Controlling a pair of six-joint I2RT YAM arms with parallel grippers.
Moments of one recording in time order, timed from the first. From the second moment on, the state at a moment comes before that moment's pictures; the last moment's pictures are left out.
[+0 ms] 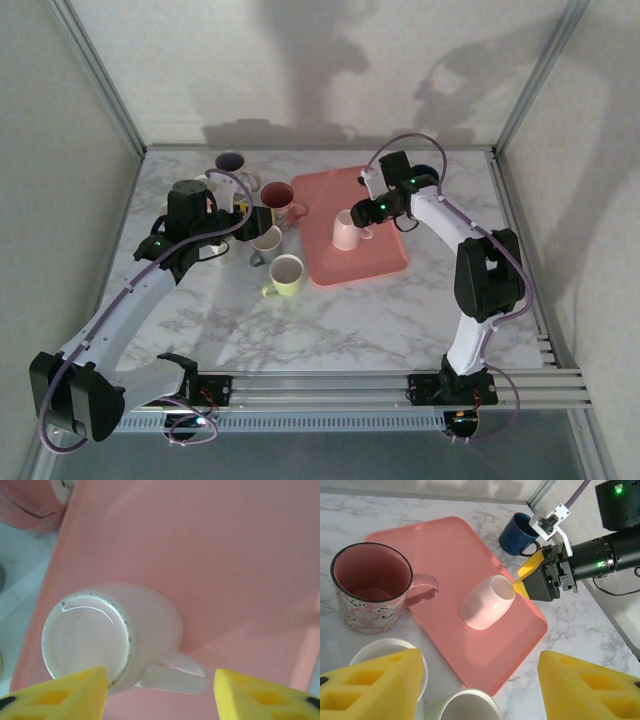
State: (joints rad) left arm -0.26 1.13 0.97 -0.31 0.45 -0.30; right arm 0.34 1.84 1.44 -0.66 -0.31 -0.15
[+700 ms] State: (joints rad) left arm -0.26 1.13 0.97 -0.31 0.47 -0.30; right arm 0.17 1.89 1.37 -0.68 -0.65 -1.11
